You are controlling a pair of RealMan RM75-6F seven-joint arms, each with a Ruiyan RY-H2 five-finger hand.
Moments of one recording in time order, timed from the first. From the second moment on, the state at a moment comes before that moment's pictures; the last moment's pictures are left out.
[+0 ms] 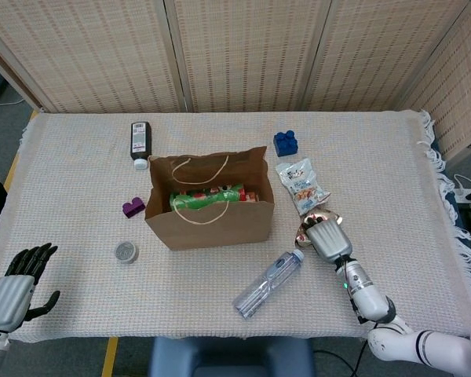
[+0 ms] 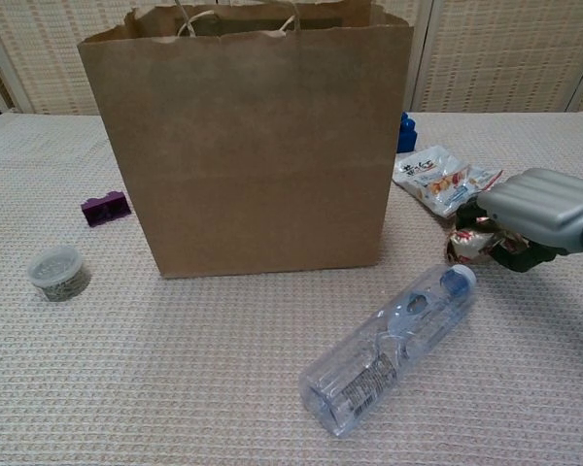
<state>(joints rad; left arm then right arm) -0.11 -1.05 0.03 -1.71 1.52 1.39 0.01 0.61 -1.51 0.03 -1.37 -1.20 1.01 -0.60</state>
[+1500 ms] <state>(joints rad) -0.10 -1.05 0.03 -1.71 1.52 1.40 0.01 0.80 -1.49 0.48 -1.77 -1.27 1.46 -0.48</state>
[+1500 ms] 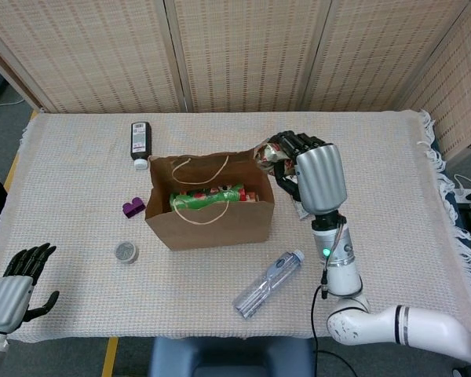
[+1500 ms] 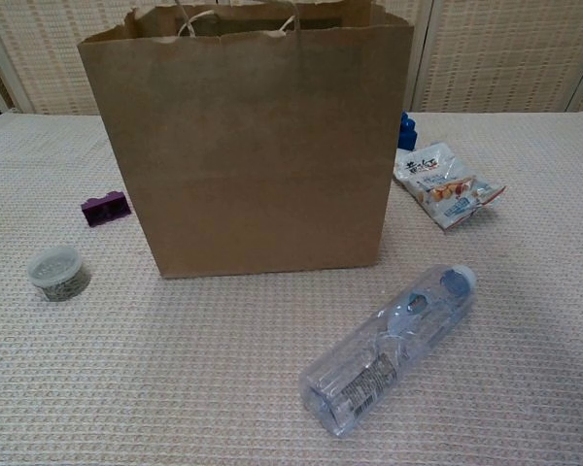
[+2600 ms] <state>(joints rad) -0.11 -1.04 0.02 -1.70 1.51 1.39 -0.03 0.90 -1.66 0.49 -1.69 -1.14 1.41 -0.61</state>
